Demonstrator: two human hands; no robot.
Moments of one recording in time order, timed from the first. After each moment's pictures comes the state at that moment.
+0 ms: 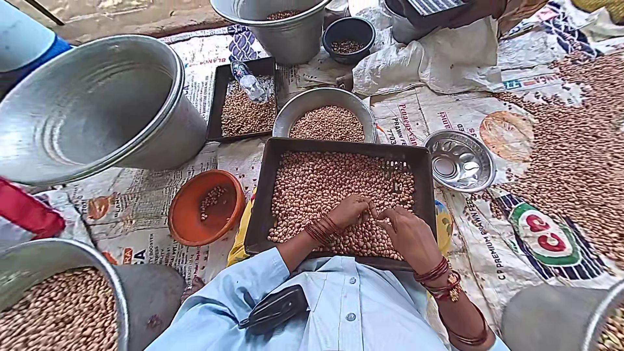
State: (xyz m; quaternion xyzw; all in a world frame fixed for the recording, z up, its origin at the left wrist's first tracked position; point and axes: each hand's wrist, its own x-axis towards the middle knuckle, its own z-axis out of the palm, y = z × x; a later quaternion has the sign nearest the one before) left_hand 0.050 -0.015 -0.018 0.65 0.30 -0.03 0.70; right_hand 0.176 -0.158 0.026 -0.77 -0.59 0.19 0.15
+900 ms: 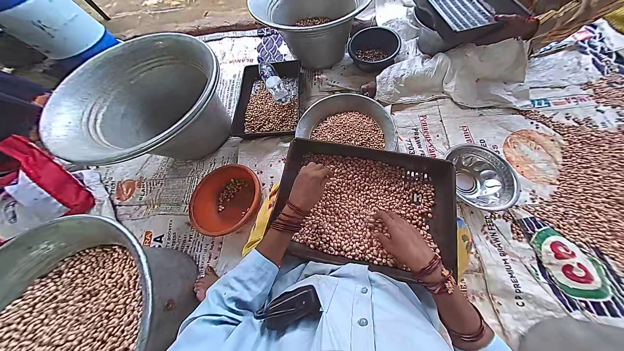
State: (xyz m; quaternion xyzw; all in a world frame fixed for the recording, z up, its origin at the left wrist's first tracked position) left_hand -0.047 0.069 -0.009 0.89 0.37 0.17 0.20; right_hand 0.158 -0.116 0.018 -0.73 -0.58 0.36 0.05
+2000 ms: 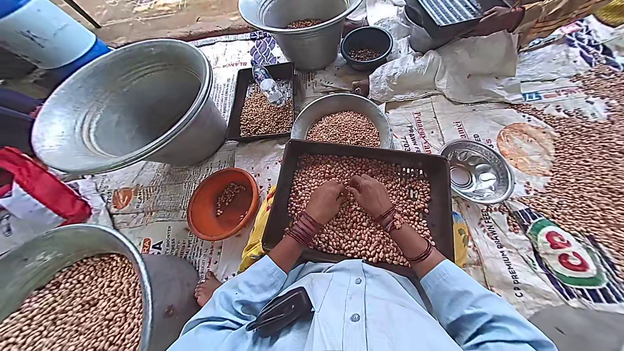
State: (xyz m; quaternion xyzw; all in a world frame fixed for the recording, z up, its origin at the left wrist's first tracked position) left_hand -0.017 0.032 -0.010 0.87 0.38 0.01 0.31; right_hand 0.146 -0.021 -0.025 -0.73 -0.63 0.25 0.13
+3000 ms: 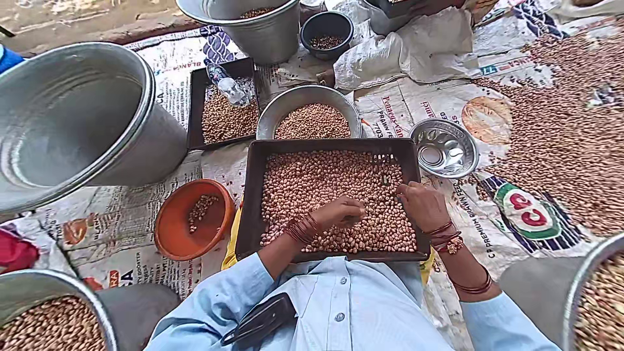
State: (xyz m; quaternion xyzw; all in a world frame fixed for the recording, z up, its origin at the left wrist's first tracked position) left_hand 0.034 -0.013 0.001 0.59 0.20 -0.09 0.78; right_hand 0.242 -0.150 0.005 -0.82 -0.57 0.08 0.05
